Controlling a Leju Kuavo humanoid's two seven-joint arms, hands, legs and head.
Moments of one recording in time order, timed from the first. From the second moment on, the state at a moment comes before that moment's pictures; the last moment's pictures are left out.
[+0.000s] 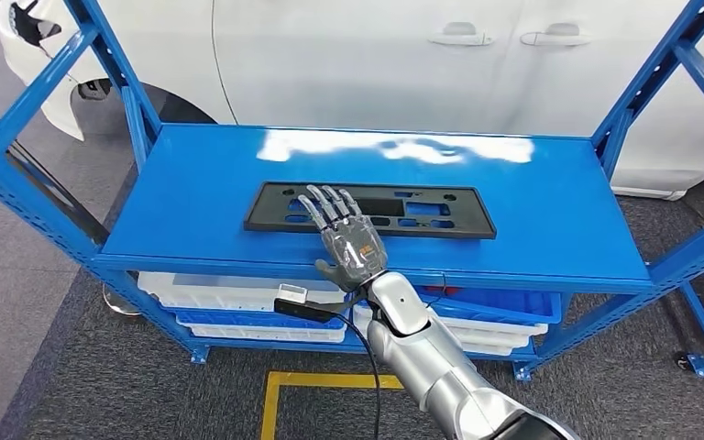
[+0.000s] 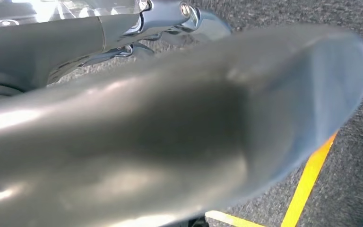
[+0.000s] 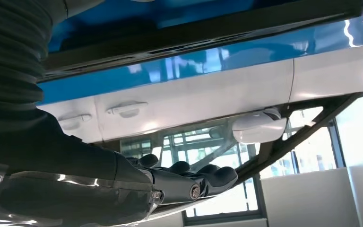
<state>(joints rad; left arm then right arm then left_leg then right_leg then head) -0.07 -0.09 1.05 -0.22 -0.71 -0.05 -0.29 -0.62 0.23 0.43 -0.72 1.39 -0.70 -0.17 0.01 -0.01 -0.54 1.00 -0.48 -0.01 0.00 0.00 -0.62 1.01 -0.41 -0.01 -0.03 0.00</state>
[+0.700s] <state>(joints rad) -0.07 -0.09 1.05 -0.22 -0.72 -0.05 -0.29 -0.61 0.27 0.39 -0.67 1.44 -0.70 -0.16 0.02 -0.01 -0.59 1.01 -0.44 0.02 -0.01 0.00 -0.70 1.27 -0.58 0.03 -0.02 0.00</state>
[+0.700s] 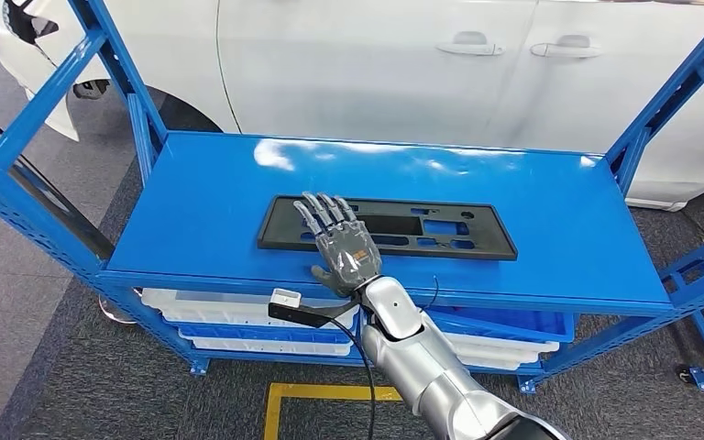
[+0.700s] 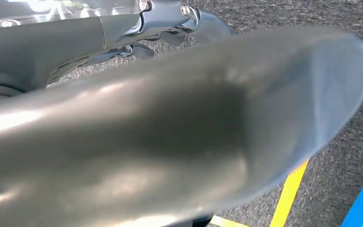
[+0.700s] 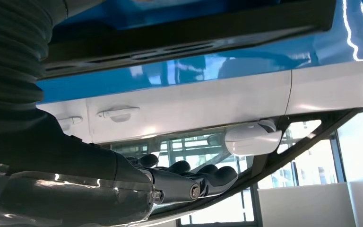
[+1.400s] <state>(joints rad) -0.07 -0.08 1.05 -0.22 -0.75 -0.05 -0.29 -0.61 0.25 0.38 -0.63 1.56 -0.70 0.01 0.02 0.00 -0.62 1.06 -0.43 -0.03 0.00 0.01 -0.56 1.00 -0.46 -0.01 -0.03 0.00</state>
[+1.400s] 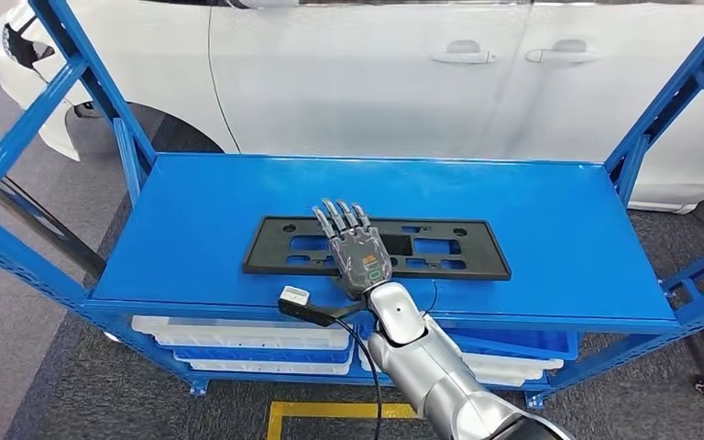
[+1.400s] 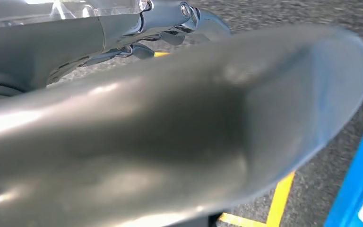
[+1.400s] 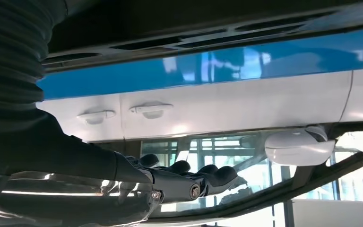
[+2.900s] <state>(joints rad) -0.08 -0.06 1.08 -0.22 -0.74 -0.06 -0.48 -0.63 0.16 0.41 -0.80 1.47 -0.70 -0.07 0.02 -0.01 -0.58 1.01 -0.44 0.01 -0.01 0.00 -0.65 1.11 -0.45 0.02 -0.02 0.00</state>
